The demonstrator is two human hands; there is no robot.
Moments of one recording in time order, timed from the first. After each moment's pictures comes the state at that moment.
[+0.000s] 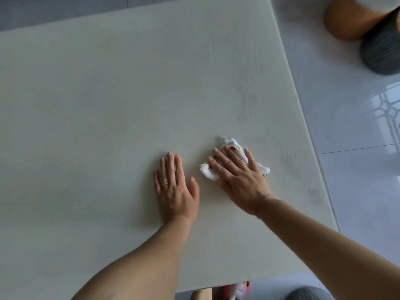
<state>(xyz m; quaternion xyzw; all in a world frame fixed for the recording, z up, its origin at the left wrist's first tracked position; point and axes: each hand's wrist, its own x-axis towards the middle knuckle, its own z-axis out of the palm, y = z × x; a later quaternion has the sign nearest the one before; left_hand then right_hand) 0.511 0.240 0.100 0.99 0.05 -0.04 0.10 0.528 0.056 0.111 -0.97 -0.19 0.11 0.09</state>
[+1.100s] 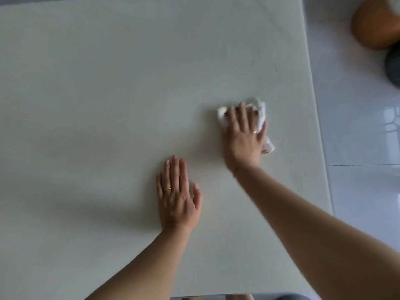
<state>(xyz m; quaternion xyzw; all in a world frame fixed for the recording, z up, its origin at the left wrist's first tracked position) 0.510 0.241 0.099 0.99 0.05 -0.07 0.08 0.634 0.091 0.107 -0.98 0.05 0.08 0.15</state>
